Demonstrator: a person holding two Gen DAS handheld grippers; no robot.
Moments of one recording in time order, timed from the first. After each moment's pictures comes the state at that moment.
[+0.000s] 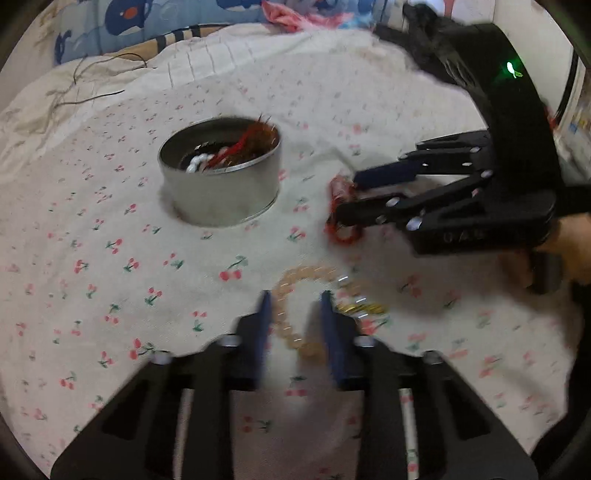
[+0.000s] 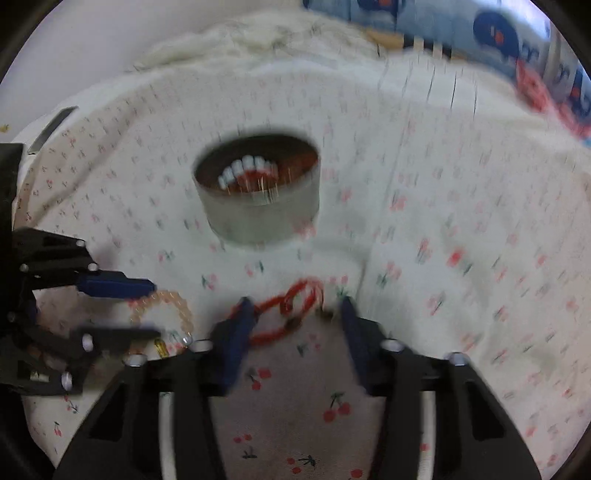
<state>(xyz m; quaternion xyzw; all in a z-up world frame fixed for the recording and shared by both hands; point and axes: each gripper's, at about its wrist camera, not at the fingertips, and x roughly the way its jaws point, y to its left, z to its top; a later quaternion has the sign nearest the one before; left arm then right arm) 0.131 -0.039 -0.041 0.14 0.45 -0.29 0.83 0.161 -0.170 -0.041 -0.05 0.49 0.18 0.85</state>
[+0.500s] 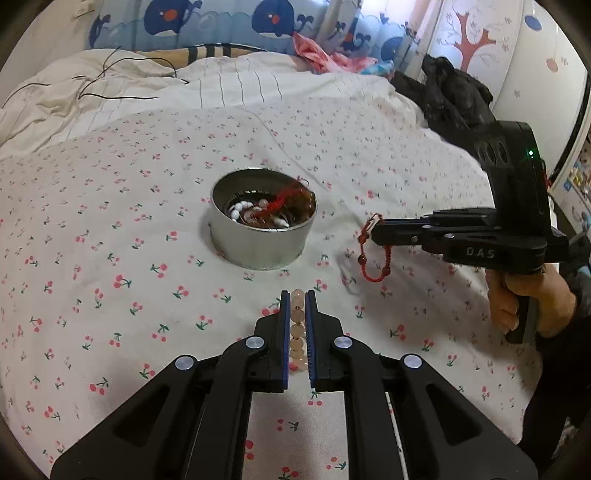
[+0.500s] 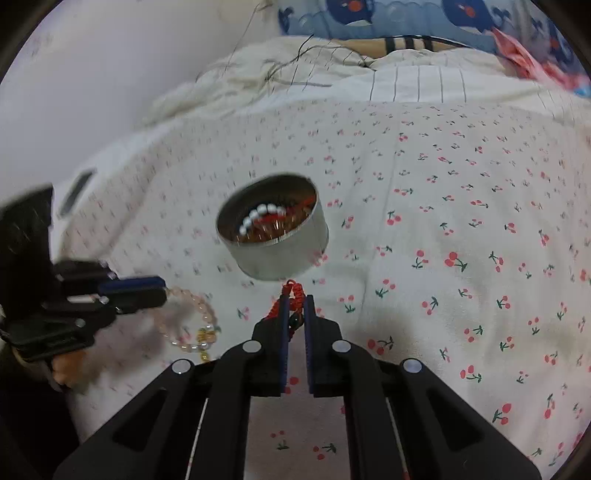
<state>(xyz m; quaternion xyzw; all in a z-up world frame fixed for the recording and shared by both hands) 0.147 0.004 0.002 0.03 0.43 -0.30 0.85 0.161 -0.200 -0.007 0.09 0.45 0.21 0.86</state>
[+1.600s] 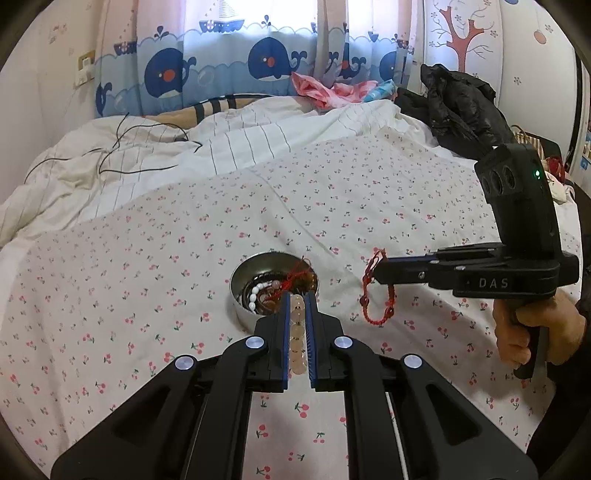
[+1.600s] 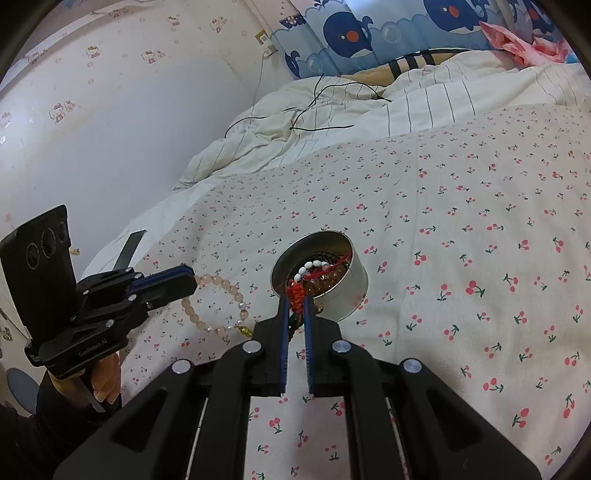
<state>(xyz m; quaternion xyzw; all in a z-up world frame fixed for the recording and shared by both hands) 0.145 -0.030 0.073 0.11 0.35 -0.26 0.90 0.155 -0.218 0.025 0.19 0.39 0.27 0.86</state>
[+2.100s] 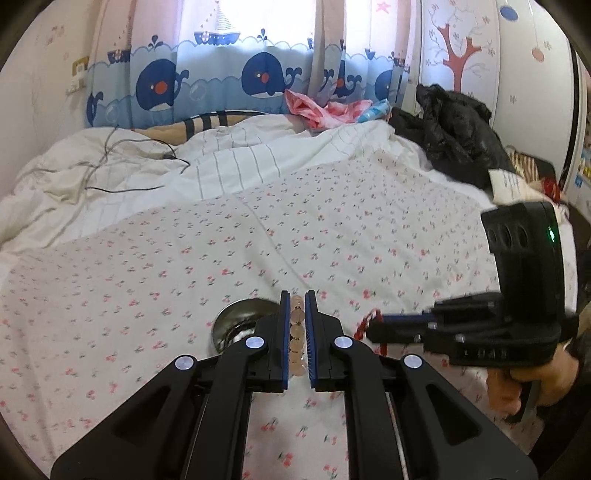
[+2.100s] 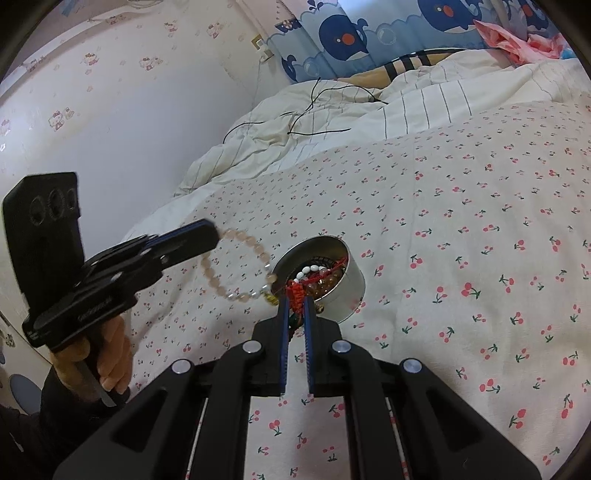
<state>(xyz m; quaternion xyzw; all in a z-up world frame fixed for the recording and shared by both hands) 0.182 -0.055 0.084 0.07 0.33 -0.28 0.90 0.155 -0.223 0.026 0.20 0.38 0.26 0.86</state>
